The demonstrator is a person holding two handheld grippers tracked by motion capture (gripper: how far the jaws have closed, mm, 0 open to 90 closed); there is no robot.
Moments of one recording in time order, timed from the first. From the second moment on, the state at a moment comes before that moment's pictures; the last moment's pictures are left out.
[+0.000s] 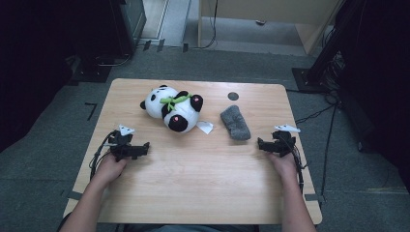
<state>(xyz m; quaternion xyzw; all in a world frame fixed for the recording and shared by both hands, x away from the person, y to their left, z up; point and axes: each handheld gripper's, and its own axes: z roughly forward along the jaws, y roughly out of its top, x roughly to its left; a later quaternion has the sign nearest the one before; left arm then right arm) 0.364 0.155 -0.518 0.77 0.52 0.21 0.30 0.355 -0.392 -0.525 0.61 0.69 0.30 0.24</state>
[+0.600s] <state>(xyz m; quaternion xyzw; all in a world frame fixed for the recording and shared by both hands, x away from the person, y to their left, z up) 0.364 0.154 -0.518 0.77 0.52 0.21 0.30 0.355 -0.392 -0.525 0.60 0.69 0.31 0.24</state>
